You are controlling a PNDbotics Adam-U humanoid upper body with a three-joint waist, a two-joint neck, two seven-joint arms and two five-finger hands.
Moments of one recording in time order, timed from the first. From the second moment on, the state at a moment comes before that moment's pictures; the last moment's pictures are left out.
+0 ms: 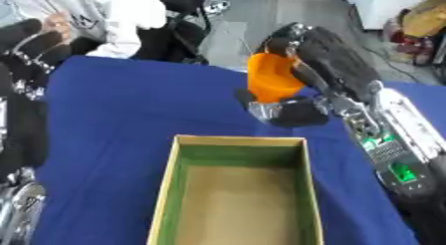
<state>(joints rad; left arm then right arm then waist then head) -0.42 0.23 -0.02 -1.98 0.11 -0.37 0.14 -0.88 -0.53 0.34 -1.70 0.74 -0.11 0.17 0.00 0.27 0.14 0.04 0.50</state>
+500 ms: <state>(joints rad) -0.42 0.24 -0.02 -1.98 0.09 -0.39 0.15 -0.81 -0.48 0.39 -1.79 0.67 -0.13 0.24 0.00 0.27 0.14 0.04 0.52</state>
